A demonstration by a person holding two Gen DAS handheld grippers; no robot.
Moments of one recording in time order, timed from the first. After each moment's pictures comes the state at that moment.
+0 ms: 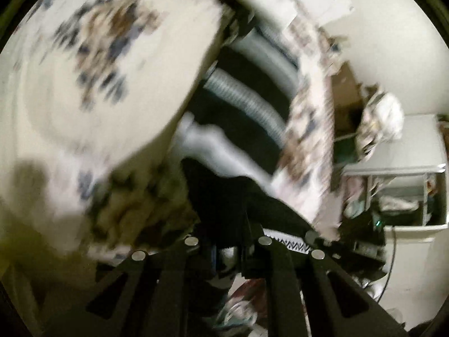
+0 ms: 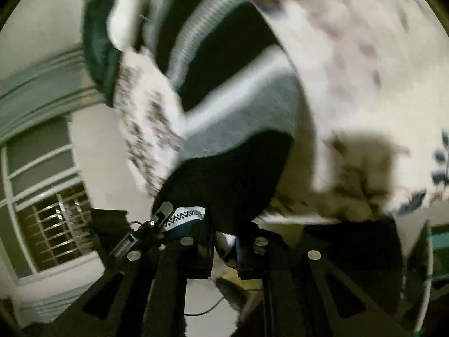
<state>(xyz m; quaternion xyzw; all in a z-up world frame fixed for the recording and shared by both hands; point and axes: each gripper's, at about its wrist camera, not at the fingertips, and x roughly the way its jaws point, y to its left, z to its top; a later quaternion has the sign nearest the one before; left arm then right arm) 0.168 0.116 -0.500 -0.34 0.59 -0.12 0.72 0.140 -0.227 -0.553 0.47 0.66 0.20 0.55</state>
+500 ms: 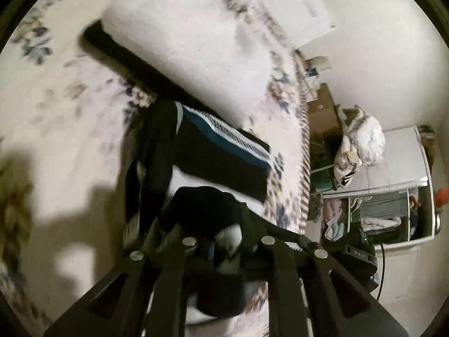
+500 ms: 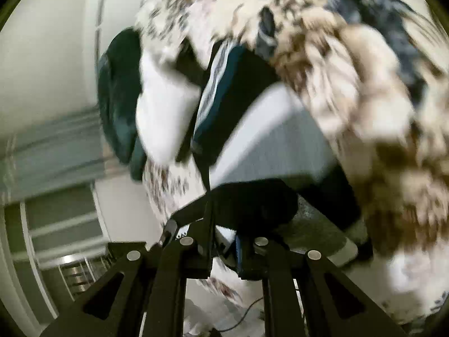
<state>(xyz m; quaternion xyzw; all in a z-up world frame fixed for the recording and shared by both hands) 0.462 0.088 -0.545 -0.35 0.56 -0.16 0.73 0.437 -0.271 -0.533 0.55 0.58 0.12 0.59</state>
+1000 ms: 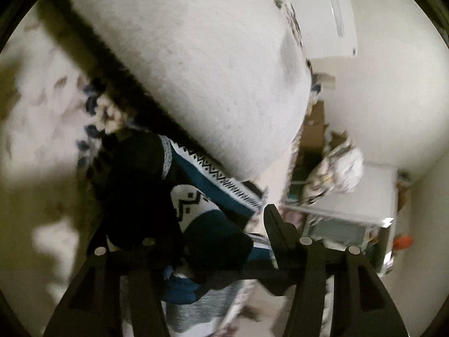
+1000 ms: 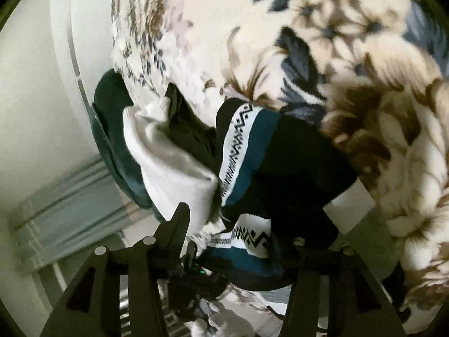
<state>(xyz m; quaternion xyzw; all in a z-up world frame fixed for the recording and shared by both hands) 0.526 0.109 -0.601 -0.50 0.57 -0.18 0.63 0.548 -0.274 -0.608 0.65 0.54 0.07 0.52</state>
